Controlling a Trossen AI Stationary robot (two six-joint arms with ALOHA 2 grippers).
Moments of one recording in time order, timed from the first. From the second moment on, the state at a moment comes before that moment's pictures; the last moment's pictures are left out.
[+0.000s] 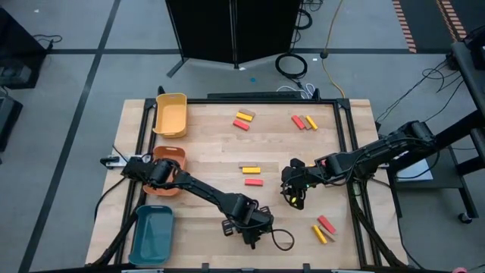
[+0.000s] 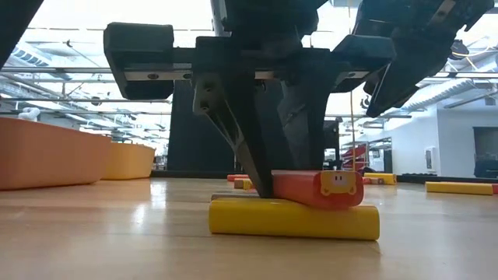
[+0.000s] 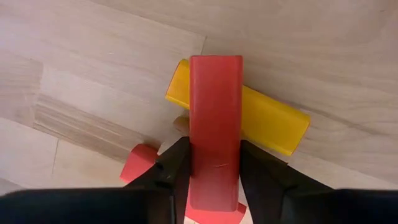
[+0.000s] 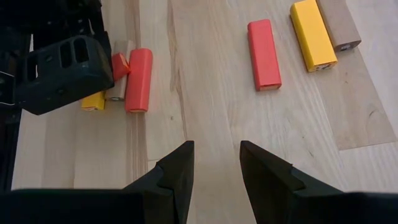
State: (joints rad) left arm -0.39 2.35 1.96 -0.90 0.10 0.90; right arm 0.29 1.29 0.76 -0.36 0.06 0.51
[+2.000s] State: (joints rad) left arm -0.22 0.90 0.75 -1.31 -0.16 -1.45; right arm 0.28 1.29 0.76 -0.31 0.06 0.12
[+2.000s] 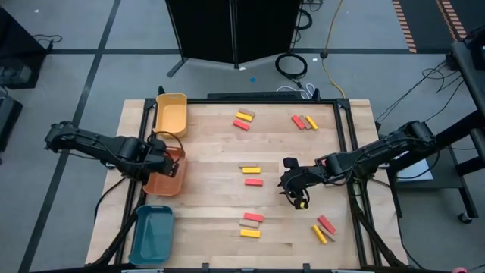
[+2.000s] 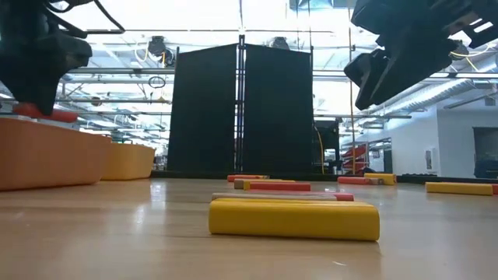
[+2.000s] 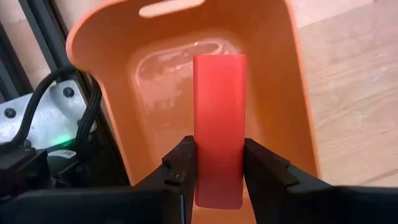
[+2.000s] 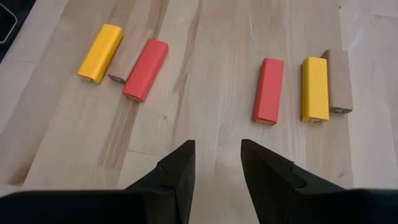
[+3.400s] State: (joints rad) left arm -0.20 0.93 0.75 -0.74 -0.12 -0.94; right arm 0.25 1.29 0.76 -0.22 0.06 0.17
